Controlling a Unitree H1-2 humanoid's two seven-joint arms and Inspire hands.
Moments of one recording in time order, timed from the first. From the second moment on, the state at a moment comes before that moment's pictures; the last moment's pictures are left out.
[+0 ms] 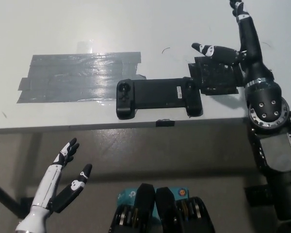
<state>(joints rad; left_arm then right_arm) 0.00 0.23 -0.04 -0.16 0.22 -0.01 -0.06 -0.76 -0.12 0.01 0.31 -0.18 -0.02 -0.10</state>
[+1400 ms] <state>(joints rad) -0.04 0.24 -0.04 -0.15 0.22 -0.01 -0.08 -0.12 -0.14 0.20 -0.06 -0.25 -0.09 0.01</state>
